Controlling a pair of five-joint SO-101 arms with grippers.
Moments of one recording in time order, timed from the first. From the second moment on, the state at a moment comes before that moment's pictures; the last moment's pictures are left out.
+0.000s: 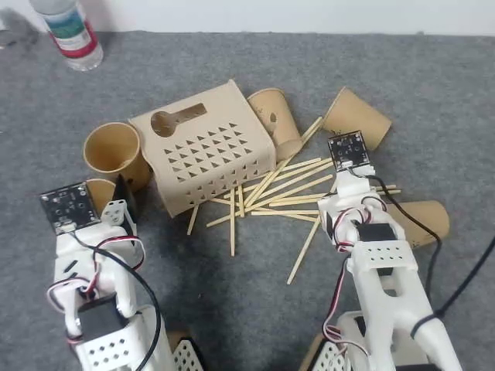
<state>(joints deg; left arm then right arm) -25.8 -93.8 81.7 51.0 3.1 -7.6 -36.2 67.8 29.2 10.3</state>
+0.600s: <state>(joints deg) -25.8 -93.8 81.7 51.0 3.1 -7.6 -36.2 67.8 29.2 8.0</state>
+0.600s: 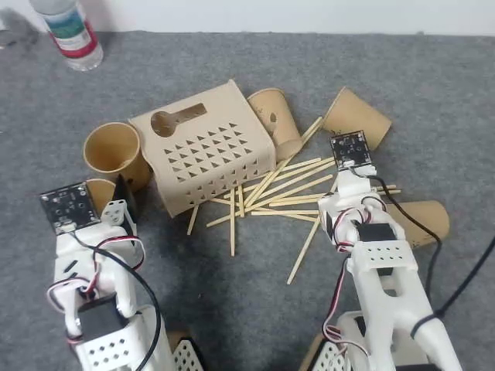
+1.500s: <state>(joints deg) -25.8 -93.8 81.7 51.0 3.1 -7.6 -36.2 67.8 29.2 10.0</state>
